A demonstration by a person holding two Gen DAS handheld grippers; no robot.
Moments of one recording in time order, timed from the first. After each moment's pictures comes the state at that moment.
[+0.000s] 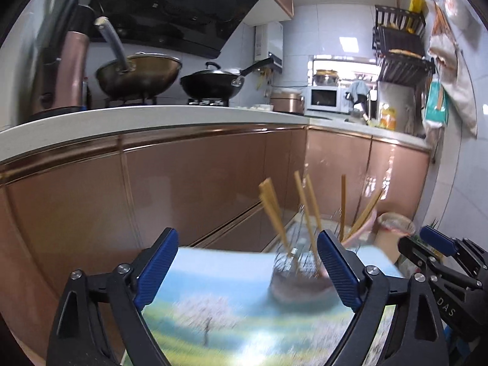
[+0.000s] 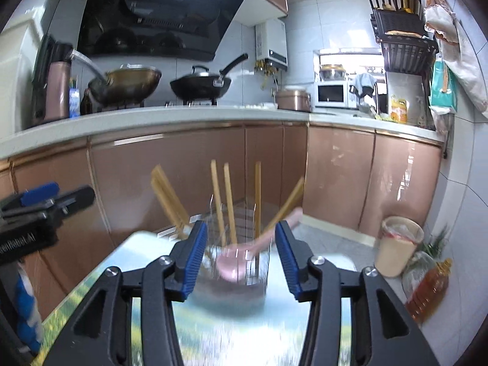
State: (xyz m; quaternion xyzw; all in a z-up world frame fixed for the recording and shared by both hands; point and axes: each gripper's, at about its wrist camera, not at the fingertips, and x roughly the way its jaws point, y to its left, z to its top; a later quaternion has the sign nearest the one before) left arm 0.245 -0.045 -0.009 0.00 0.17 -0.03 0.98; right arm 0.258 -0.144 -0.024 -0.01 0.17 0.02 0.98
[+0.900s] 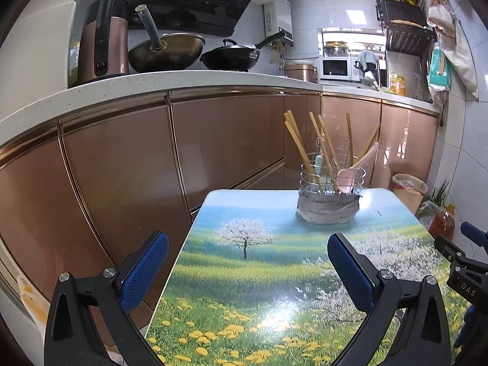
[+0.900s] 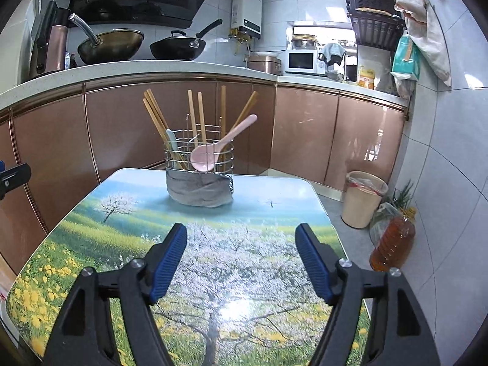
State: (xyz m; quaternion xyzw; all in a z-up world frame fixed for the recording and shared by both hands) left arm 0.139 -0.019 -0.055 0.03 0.23 0.01 0.97; right arm 0.152 -0.165 -0.088 -0.01 0.24 -0.05 0.97
